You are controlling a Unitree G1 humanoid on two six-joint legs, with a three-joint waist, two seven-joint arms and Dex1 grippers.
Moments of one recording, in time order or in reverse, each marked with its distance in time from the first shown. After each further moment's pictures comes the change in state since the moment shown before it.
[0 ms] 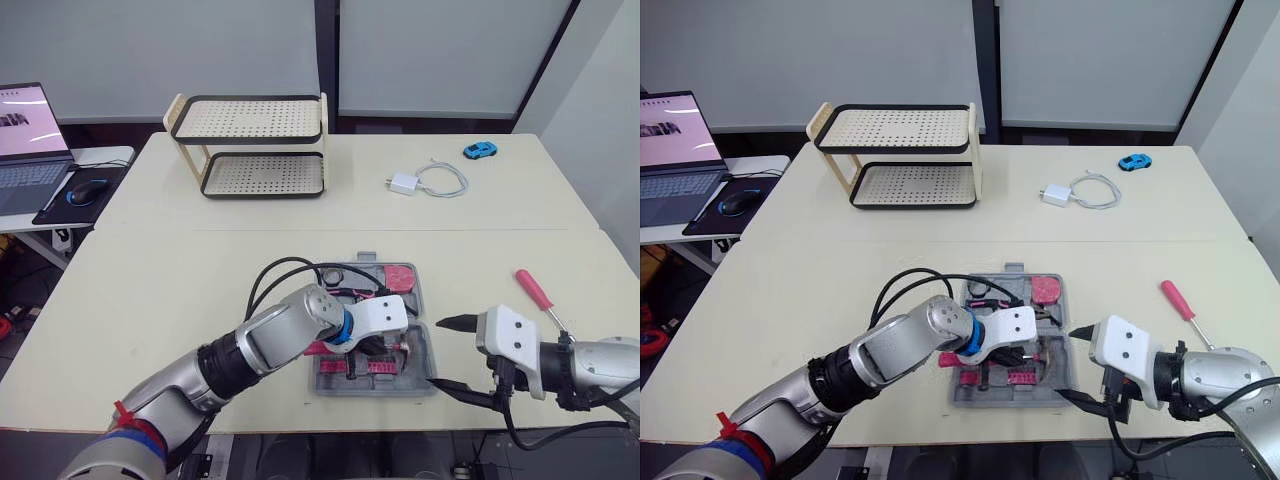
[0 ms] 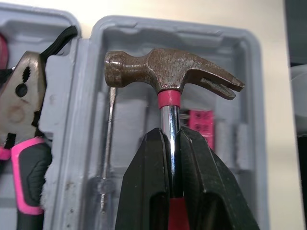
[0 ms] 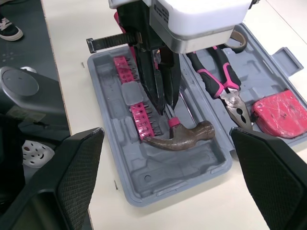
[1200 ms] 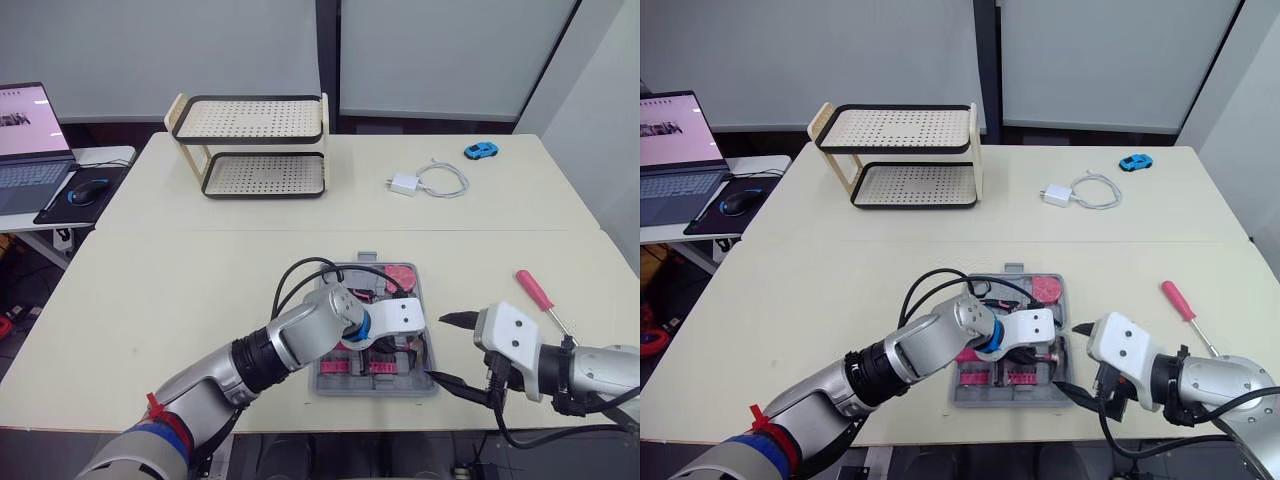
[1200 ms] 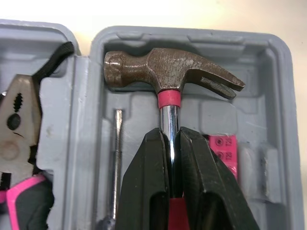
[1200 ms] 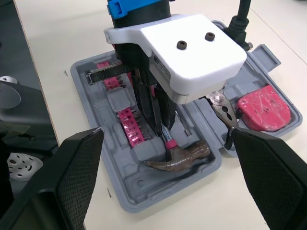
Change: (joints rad) left arm -0.034 -0.116 -0.038 0.132 0.123 -0.017 -0.067; right arm 0.007 0.015 0.006 -0.060 0.040 0.061 -0.119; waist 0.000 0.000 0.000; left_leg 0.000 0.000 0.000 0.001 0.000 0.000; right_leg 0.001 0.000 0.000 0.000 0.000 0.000
